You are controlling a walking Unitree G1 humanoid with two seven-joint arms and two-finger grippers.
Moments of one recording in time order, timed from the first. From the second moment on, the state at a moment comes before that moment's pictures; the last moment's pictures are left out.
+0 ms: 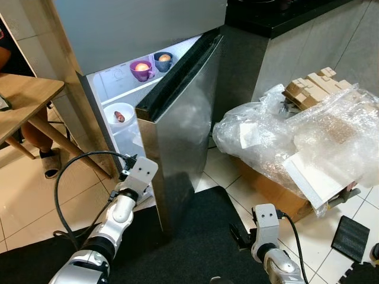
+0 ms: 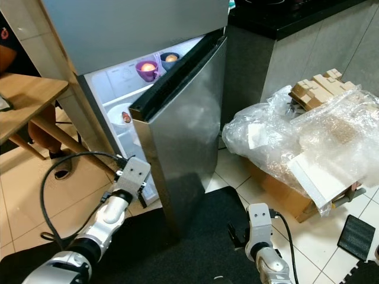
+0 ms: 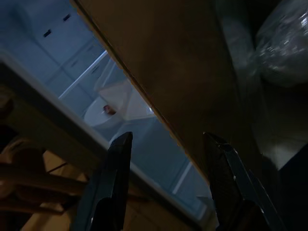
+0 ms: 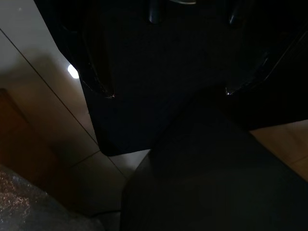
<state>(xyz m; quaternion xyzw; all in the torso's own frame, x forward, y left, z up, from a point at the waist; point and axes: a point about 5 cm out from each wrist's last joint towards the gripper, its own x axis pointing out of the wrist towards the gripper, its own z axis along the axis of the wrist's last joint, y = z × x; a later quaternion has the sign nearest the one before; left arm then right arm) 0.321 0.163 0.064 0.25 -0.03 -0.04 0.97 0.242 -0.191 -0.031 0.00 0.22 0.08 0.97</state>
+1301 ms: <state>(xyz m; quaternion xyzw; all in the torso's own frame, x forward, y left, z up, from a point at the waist) 0.207 0.220 -0.053 0.15 0.32 -0.13 0.93 0.233 -0.178 -0.044 -0.02 0.28 0.11 0.95</state>
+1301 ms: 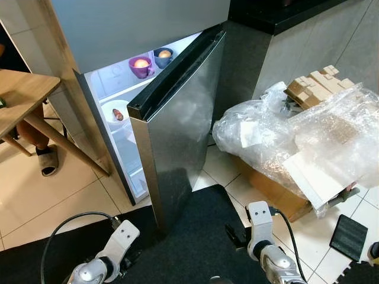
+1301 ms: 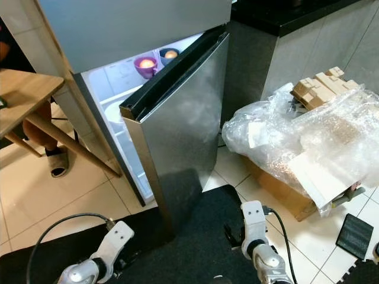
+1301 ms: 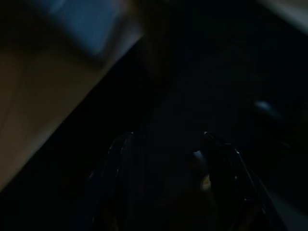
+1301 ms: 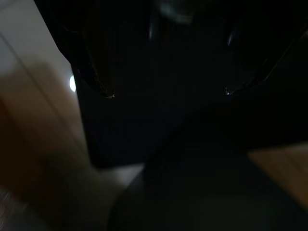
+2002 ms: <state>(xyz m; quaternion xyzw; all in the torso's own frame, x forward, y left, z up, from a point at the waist) 0.172 0.203 -0.076 0.03 0.36 0.03 0.93 0.211 -0.172 -0.063 -0.04 0.35 0.10 0.93</state>
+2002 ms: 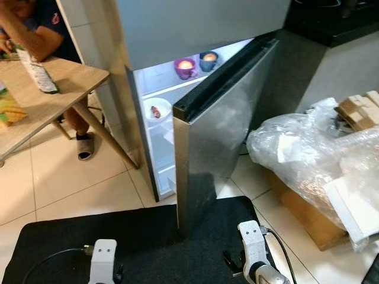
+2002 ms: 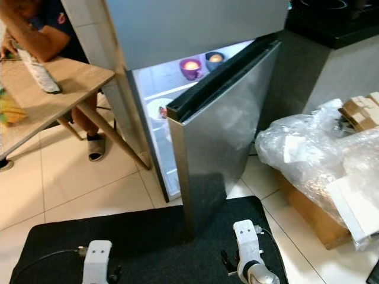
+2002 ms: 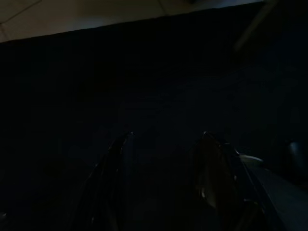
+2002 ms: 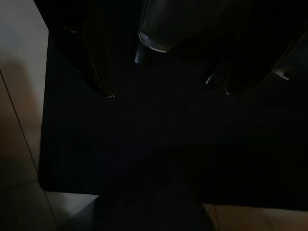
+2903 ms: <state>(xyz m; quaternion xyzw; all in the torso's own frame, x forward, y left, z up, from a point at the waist) 0.193 0.202 -0.068 0.04 0.34 0.04 0.94 0.214 -0.177 -0.061 -0.03 0.34 0.08 0.94</state>
